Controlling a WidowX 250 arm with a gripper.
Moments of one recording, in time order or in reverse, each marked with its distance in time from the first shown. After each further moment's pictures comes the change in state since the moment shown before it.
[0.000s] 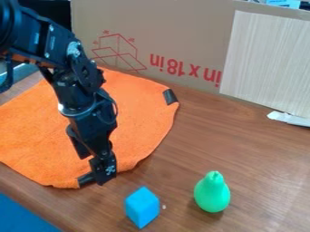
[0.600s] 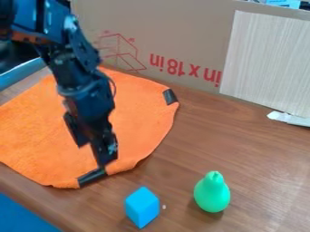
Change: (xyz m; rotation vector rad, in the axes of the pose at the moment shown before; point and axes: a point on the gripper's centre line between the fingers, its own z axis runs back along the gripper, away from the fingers) arm 0.007 0.005 0.013 -0.062 0.010 0.084
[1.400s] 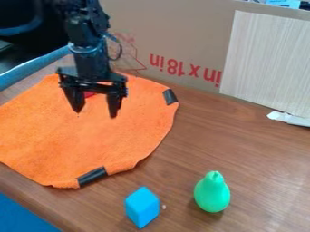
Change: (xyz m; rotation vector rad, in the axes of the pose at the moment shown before) arm 0.042 0.067 0.012 0.139 0.002 0.606
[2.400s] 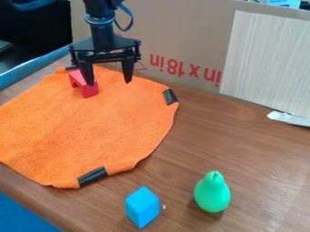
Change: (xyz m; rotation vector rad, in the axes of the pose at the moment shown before) arm 0.053 -0.001 0.017 0.035 -0.106 0.412
